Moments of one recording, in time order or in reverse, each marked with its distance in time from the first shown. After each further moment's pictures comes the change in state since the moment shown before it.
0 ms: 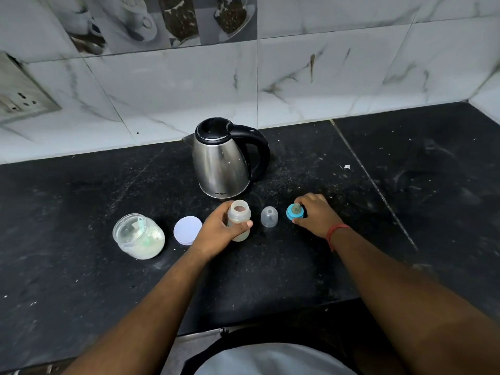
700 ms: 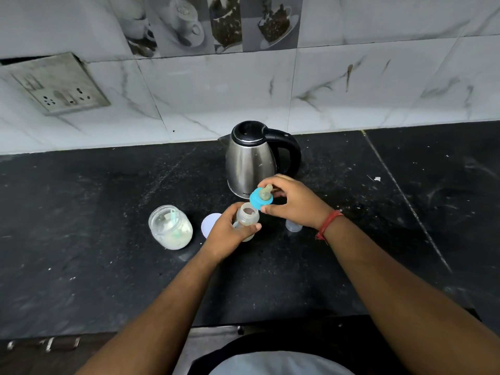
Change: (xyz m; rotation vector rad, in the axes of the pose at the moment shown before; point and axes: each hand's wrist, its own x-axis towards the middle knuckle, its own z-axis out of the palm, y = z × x) left_hand -0.022 -0.007 -0.028 0.003 0.125 0.028; right_hand -0.004 -0.168 -0.041 0.464 -0.082 -0.435
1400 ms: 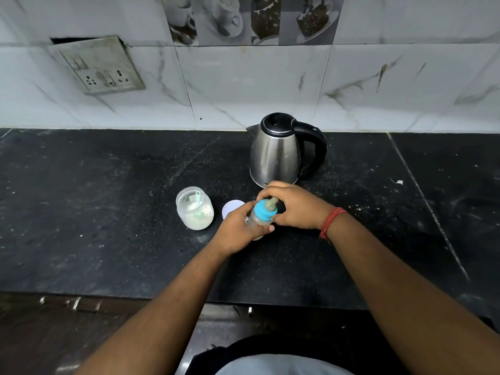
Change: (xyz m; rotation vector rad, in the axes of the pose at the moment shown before) left_hand -0.034 -0.002 -0.020 0.056 -0.030 0.034; right_hand 0.002 -0.036 0.034 -0.264 -0.303 -0.086
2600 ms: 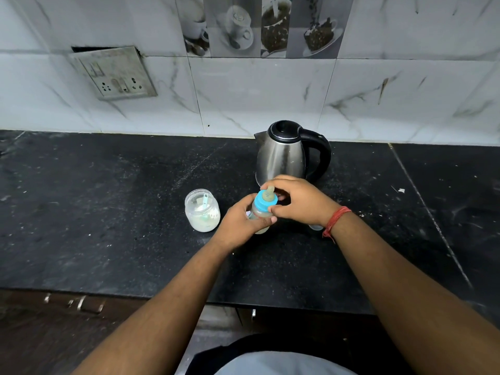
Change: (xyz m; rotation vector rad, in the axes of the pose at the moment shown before) left_hand -0.006 0.021 -0.016 -0.080 0.079 0.060; right_hand 0.006 -0.013 -0.006 0.013 0.124 -0.013
